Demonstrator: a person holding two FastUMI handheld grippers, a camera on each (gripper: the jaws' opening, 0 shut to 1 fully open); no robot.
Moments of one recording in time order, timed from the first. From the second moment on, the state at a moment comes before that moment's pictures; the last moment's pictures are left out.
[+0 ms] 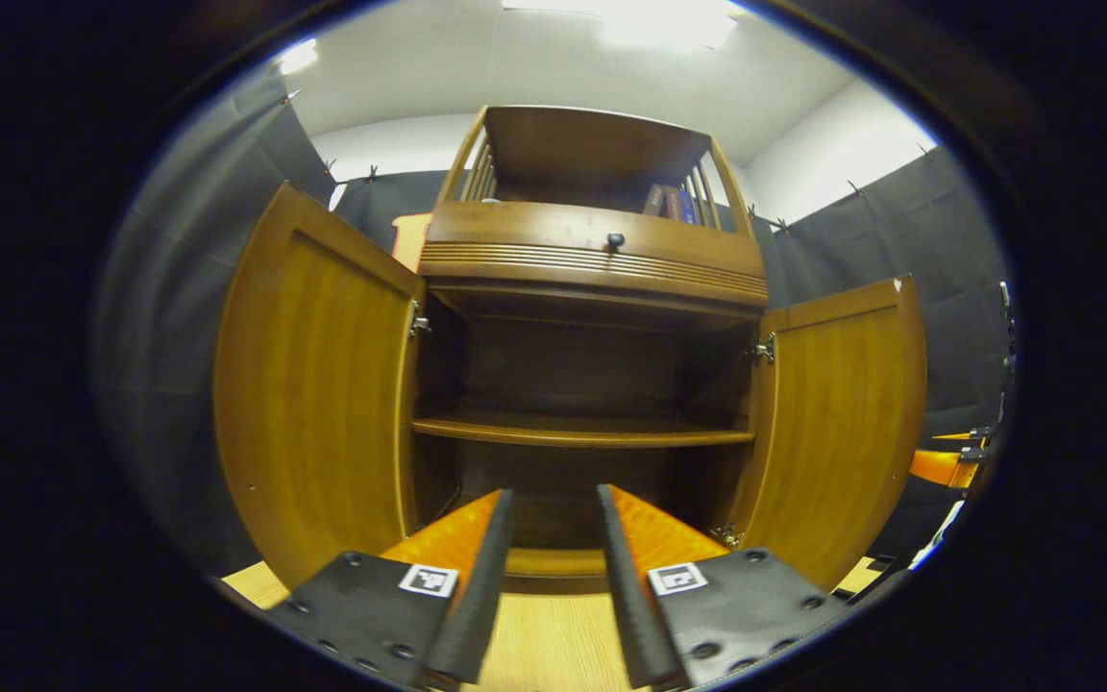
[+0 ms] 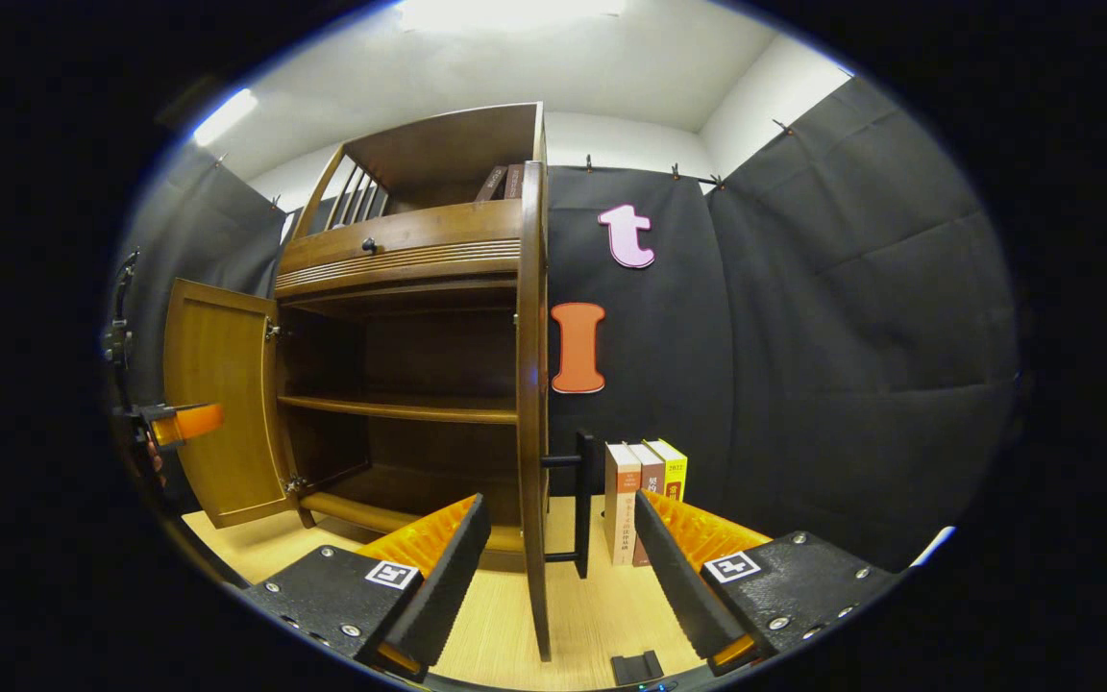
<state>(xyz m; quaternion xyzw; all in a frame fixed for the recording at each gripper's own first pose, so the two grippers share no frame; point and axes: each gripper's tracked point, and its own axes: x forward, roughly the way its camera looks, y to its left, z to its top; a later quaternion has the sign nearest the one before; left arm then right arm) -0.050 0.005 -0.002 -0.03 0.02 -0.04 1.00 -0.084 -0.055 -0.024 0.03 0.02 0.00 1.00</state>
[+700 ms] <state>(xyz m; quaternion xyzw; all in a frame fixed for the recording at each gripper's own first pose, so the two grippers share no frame) -0.042 0.018 -0.039 -0.04 0.05 0.07 1.00 -0.075 -0.082 -0.049 0.06 0.03 0.01 1.00</state>
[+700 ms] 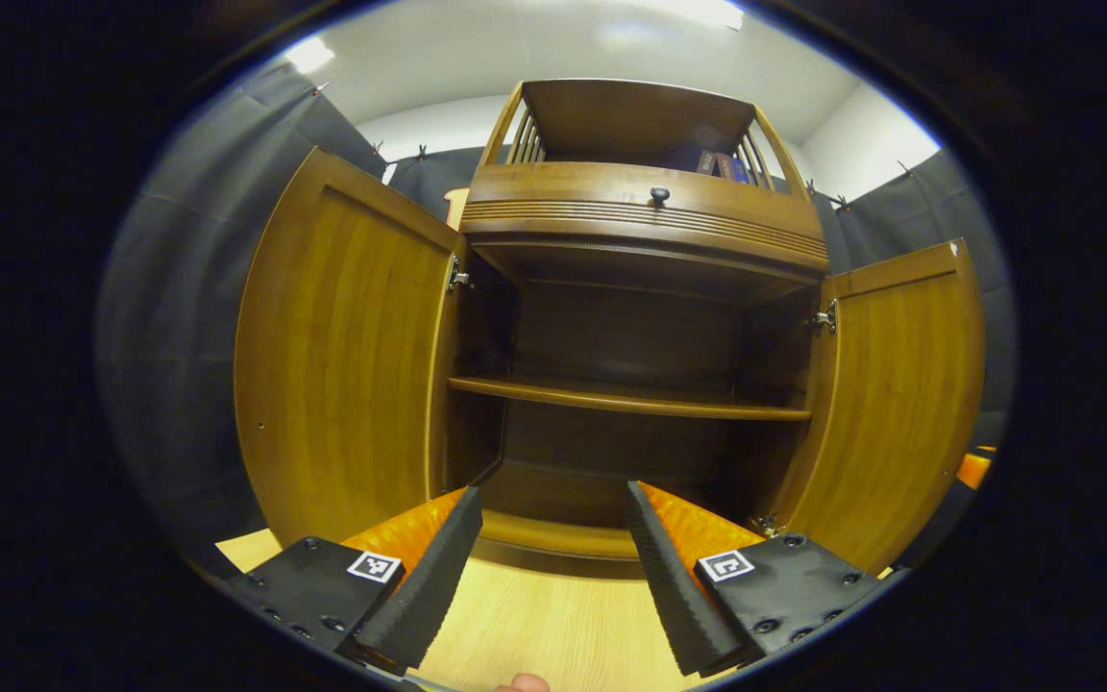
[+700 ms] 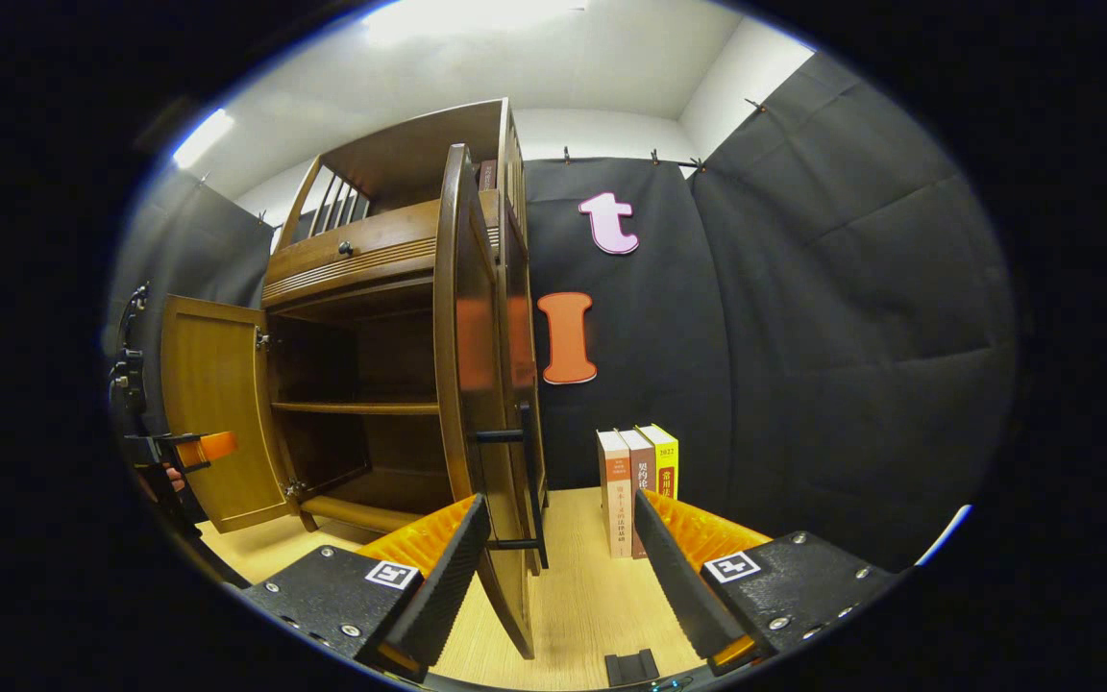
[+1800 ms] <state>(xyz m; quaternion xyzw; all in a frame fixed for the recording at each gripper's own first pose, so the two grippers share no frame) -0.042 0.011 -0.028 0.00 0.03 0.06 1.00 -0.075 -0.081 -0.045 0.07 0.01 0.00 1.00</state>
